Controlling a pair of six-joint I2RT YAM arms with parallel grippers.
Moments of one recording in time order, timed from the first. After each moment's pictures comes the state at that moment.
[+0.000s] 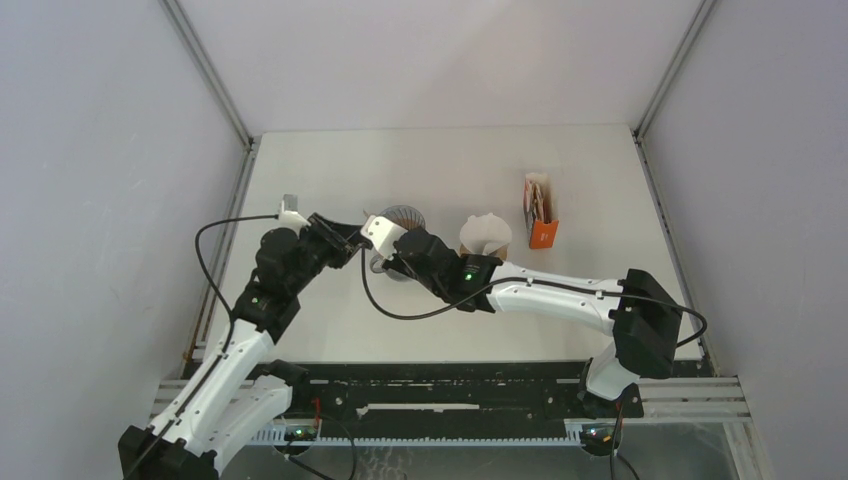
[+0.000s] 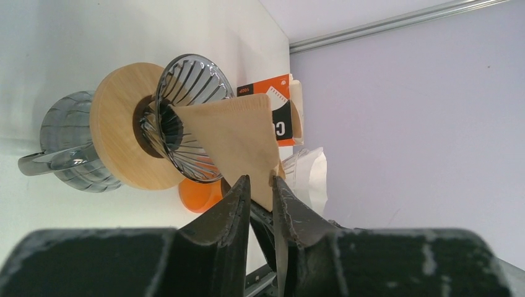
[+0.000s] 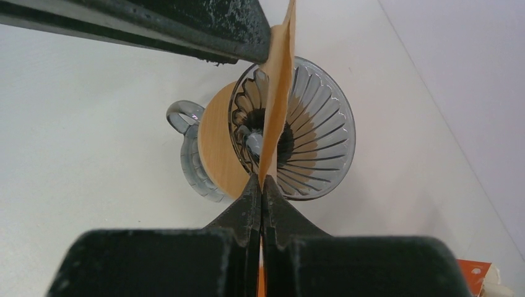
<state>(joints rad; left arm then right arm) -0.34 0.77 0.60 -0.05 0.17 -1.13 1.13 1.59 1.20 -0.11 0.41 -0.31</state>
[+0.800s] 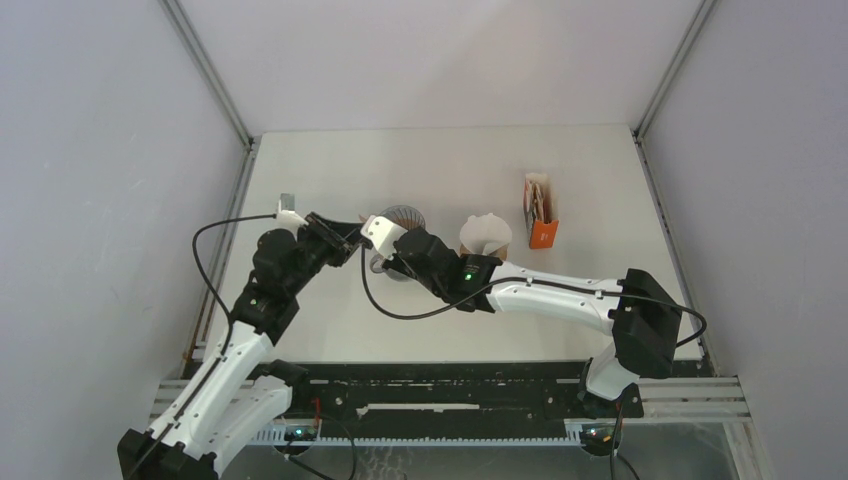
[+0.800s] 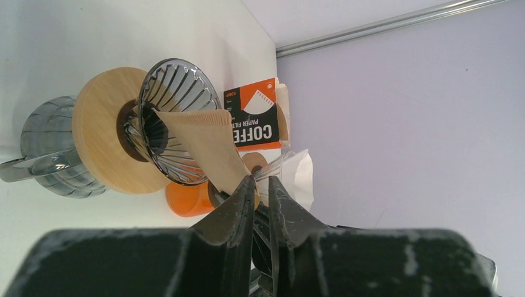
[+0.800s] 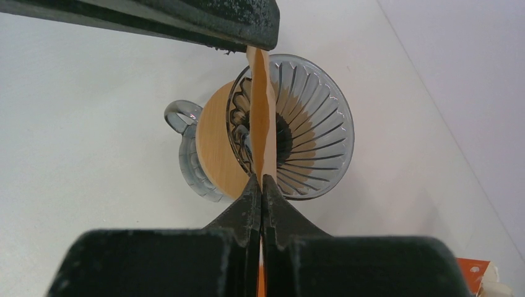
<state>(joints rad) -0.34 0.75 0.60 -0.02 0.17 -1.15 1.13 1.59 1.20 -0.11 0.42 -0.31</state>
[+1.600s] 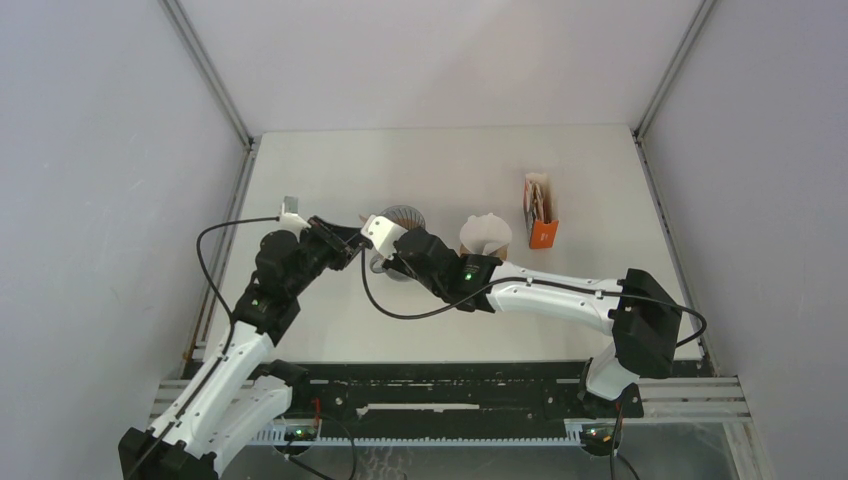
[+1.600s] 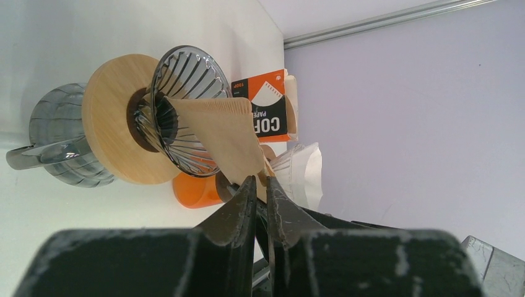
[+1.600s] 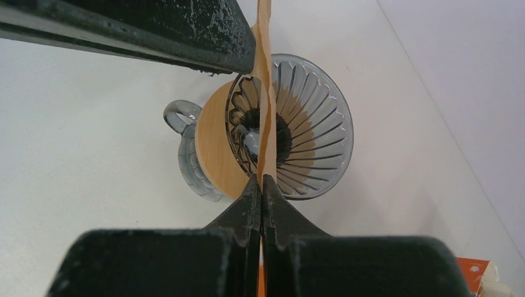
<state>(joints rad) -0.34 0.75 0.58 -0.04 0.19 -1.15 1.13 1.59 1.20 -0.11 0.42 -0.31</state>
